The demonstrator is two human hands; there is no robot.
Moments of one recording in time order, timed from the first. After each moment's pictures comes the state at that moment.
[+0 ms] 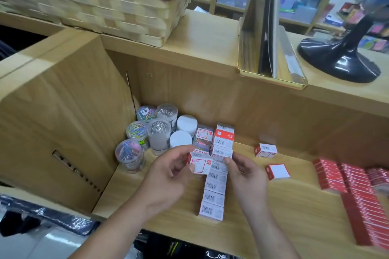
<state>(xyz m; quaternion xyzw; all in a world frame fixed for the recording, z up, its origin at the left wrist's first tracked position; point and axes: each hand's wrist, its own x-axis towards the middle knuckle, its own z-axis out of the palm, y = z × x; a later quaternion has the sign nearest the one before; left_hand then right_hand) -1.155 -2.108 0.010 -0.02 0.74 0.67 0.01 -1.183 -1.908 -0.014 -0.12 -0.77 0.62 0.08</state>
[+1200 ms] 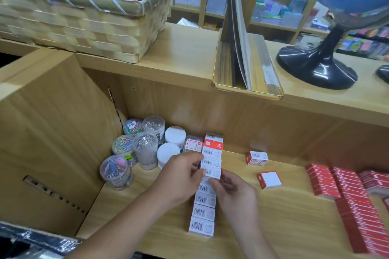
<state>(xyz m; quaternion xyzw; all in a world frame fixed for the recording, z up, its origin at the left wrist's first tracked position) -1.214 -2.071 0.001 0.08 0.88 0.47 0.03 -1.172 -1.905 -0.013 -0.08 -0.83 0.55 0.04</state>
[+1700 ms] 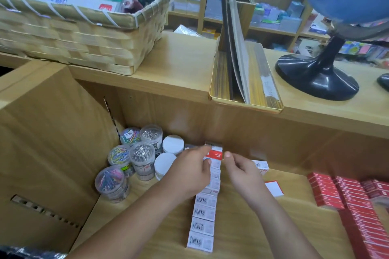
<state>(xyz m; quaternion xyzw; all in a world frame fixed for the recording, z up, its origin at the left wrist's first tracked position) -1.246 -2.049 0.028 0.12 0.92 0.38 0.00 -1.235 -1.885 0.038 -0.05 -0.85 0.53 -0.05</state>
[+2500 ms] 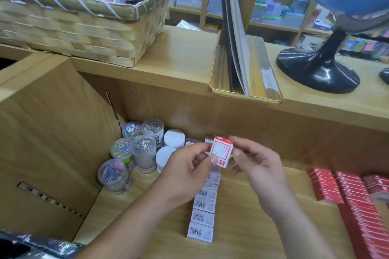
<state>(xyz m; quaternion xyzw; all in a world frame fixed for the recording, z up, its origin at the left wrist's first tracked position) -1.213 -2.054 0.041 0.10 0.77 0.63 0.03 -1.210 -1.876 0.075 -0.01 -0.72 0.69 0.01</state>
